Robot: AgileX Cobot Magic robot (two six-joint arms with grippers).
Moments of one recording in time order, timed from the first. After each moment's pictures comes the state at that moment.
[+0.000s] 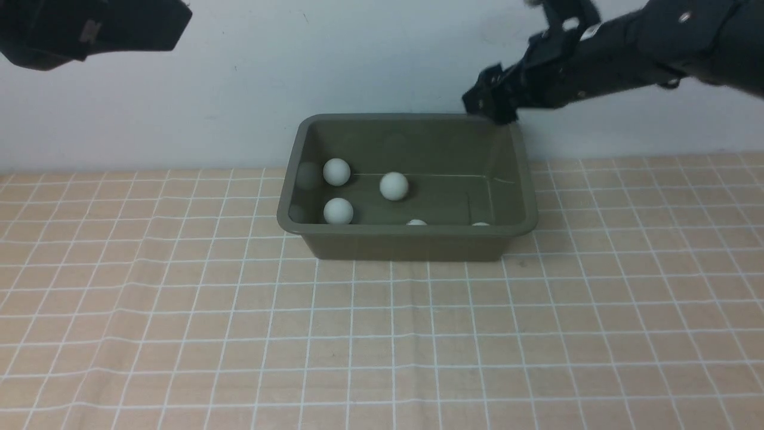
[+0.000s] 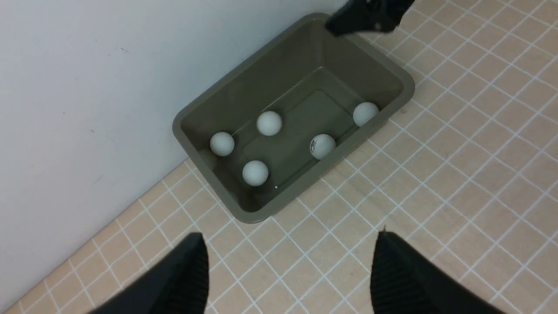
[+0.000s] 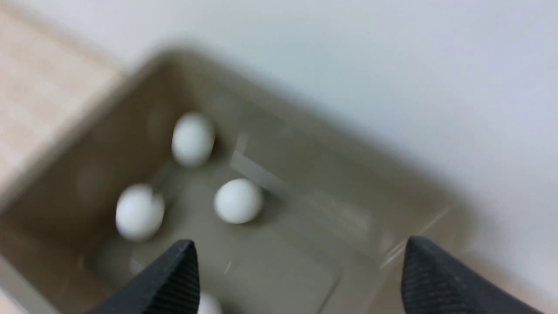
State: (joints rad) right arm 0.26 1.79 -1.59 0.50 0.59 -0.56; left arm -0.55 1.19 -1.74 0.03 1.27 0.23
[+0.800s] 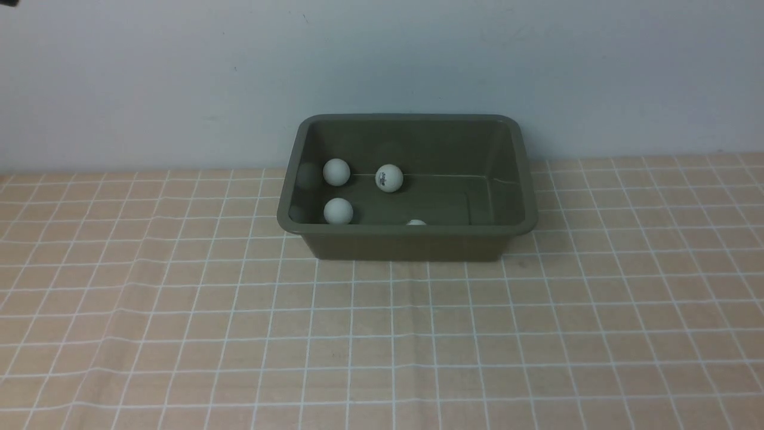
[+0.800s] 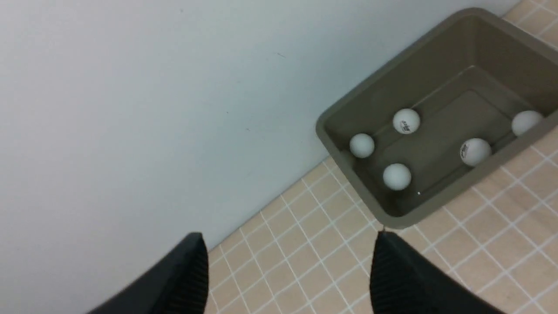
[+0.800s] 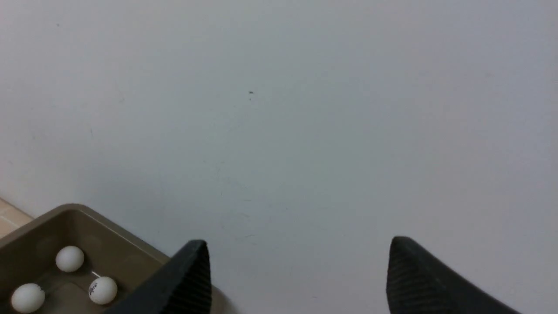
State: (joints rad) right arm 0.12 1.11 -1.60 0.26 0.82 -0.54; left arm -0.55 1.17 -1.74 0.33 1.19 0.21
